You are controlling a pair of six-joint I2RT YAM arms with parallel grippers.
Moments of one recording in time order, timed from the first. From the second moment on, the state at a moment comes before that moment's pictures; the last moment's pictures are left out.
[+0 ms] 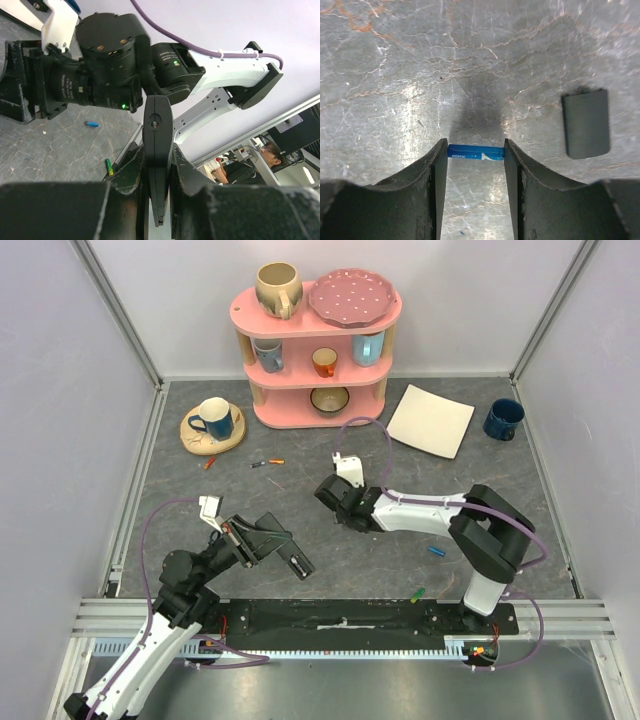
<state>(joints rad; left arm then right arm) -0.56 0.01 0.05 0.26 0.45 -1.16 0.96 1.77 1.03 -0.32 0.55 0.73</state>
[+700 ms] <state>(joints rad) -0.56 0.01 0.05 0.26 0.47 -1.16 0.91 1.66 1.00 -0.25 0.06 -0.50</state>
